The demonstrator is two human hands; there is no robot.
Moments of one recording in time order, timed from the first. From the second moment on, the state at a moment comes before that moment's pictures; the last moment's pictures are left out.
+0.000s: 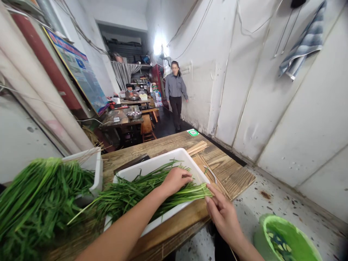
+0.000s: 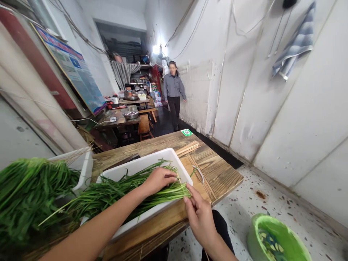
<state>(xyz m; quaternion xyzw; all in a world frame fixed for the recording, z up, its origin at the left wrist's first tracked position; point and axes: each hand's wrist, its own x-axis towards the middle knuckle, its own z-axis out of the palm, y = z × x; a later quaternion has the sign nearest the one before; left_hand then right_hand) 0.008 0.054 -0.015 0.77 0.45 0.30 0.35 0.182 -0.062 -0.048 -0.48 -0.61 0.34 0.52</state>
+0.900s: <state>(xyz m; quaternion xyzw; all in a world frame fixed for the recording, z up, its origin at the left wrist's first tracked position) 0.016 0.049 -0.003 0.56 0.50 0.47 0.47 0.189 -0.002 -0.021 -0.48 -0.68 0.33 0.44</state>
